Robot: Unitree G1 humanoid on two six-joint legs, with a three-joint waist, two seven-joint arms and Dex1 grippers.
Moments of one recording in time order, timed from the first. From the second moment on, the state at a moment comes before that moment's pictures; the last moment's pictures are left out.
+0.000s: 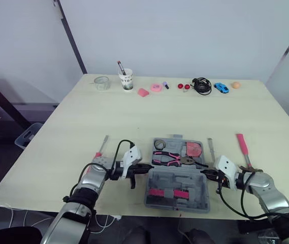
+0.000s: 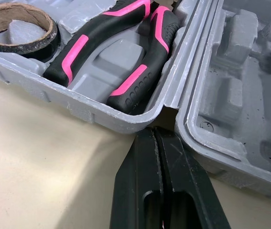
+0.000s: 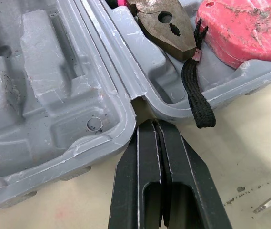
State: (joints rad) left arm -0.48 0.42 -0.20 0.64 -0.07 -0.07 -1.21; right arm -0.18 -0.55 0.14 0.25 0.08 0.03 0.96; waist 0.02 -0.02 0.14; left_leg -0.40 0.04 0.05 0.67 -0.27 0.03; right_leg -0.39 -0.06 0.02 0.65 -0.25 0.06
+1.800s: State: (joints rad) left arm -0.49 0.44 -0.20 0.67 -0.05 -0.11 -1.24; right arm -0.24 -0.52 0.14 0.33 0.07 -0.01 0.93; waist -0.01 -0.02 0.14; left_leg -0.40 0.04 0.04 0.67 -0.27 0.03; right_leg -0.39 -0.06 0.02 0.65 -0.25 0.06
